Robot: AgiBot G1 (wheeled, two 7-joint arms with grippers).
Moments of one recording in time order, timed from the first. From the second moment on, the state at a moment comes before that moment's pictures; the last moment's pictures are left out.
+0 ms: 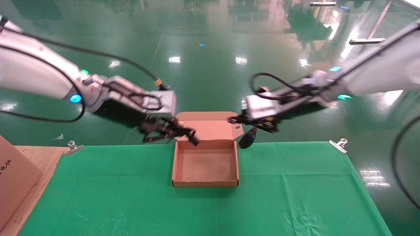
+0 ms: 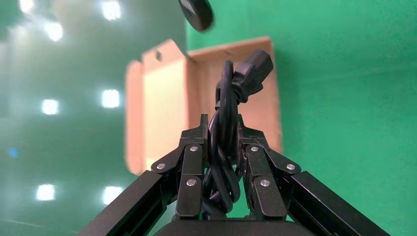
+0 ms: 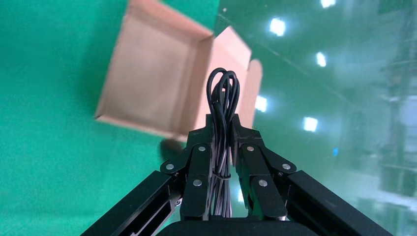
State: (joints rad) left arm -2.00 1.27 0.76 -0.23 1.76 1.40 0.26; right arm 2.01 -1.31 -0.65 0.10 -1.78 -1.28 -0.70
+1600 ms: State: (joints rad) left arm -1.51 1.37 1.05 -0.49 1.32 0.46 0.55; right arm 2.00 -1.32 -0.68 0.05 -1.71 -1.36 -0.75
